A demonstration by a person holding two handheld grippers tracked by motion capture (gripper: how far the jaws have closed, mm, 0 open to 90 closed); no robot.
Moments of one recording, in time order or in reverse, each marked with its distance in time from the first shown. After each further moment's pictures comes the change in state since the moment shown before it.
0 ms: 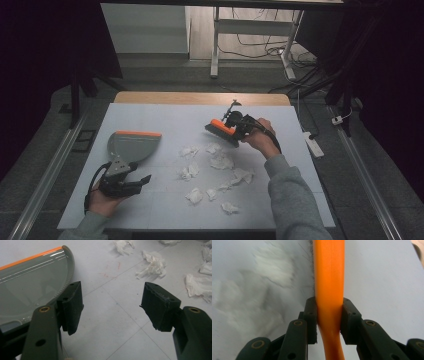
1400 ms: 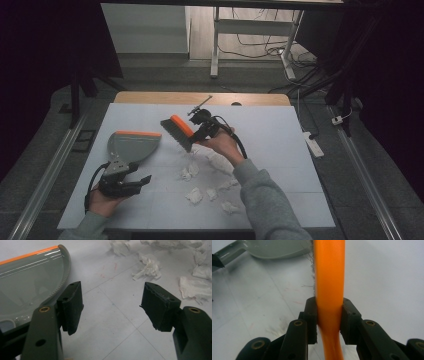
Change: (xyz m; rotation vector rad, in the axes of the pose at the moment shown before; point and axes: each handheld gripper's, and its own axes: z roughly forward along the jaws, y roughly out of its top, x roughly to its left) left arm 0.002 -0.002 0.000 -0.012 -0.036 -0.029; right arm 0.064 0.079 -0.002 -0.245 0.358 0.188
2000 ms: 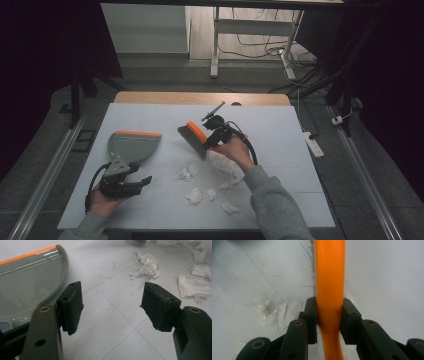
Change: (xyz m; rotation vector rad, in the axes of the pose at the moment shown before) left arm -0.002 0.000 0.001 -0.001 -0.004 0.011; right arm -0.021 -0.044 -0.023 0.044 -0.067 0.119
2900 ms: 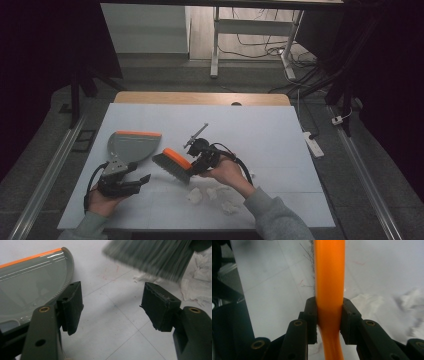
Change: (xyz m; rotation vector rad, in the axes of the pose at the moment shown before) left arm 0.003 -0.001 -0.003 -0.017 0.018 -0.015; right arm 0.090 -0.026 0.009 0.034 0.168 -0.257
